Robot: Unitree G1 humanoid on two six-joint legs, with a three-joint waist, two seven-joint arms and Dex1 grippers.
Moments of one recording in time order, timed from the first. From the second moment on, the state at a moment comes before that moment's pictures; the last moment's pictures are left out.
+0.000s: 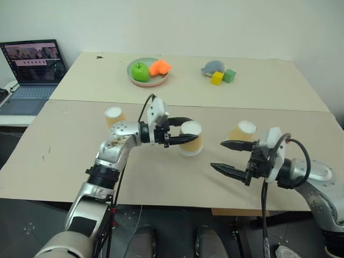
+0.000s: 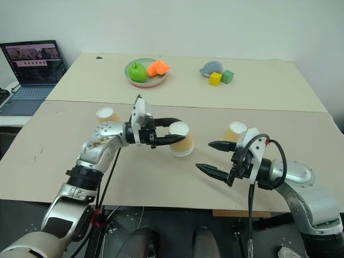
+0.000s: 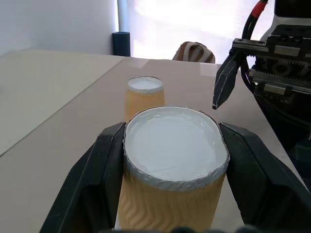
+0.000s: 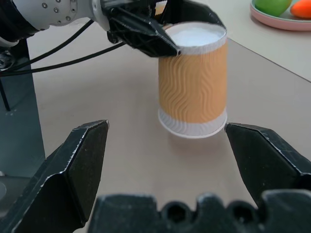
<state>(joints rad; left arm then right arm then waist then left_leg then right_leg) -0.76 0.30 -0.18 0.31 -0.35 0.24 -1.16 -0.09 -0.76 -0.19 -0.50 0.66 0.54 0.87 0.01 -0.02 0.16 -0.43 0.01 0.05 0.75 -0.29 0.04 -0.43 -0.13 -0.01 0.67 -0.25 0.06</state>
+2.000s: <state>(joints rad) -0.49 0.20 0.31 -0.09 -0.27 0.45 -0.05 -0.11 -0.70 -0.18 -0.50 0.72 0.57 0.82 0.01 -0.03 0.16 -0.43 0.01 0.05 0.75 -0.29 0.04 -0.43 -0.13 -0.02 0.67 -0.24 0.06</state>
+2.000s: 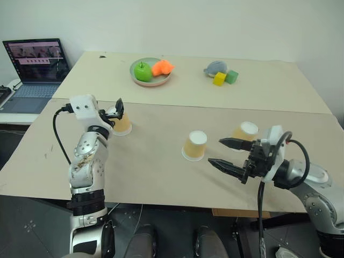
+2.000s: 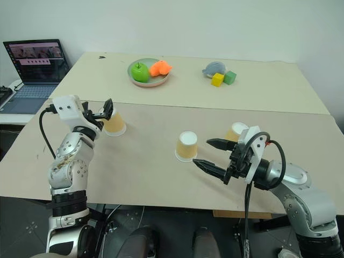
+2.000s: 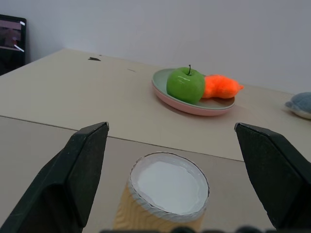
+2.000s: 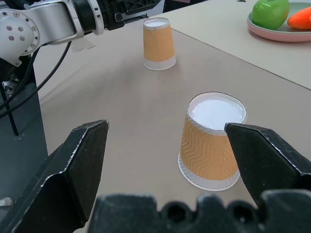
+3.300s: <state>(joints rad) -0.65 0.36 0.10 0.10 -0.31 0.34 -0.49 -0.10 -0.69 -0.18 -0.51 0.71 0.55 0.80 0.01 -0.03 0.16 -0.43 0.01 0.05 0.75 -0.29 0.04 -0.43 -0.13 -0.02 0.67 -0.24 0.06</state>
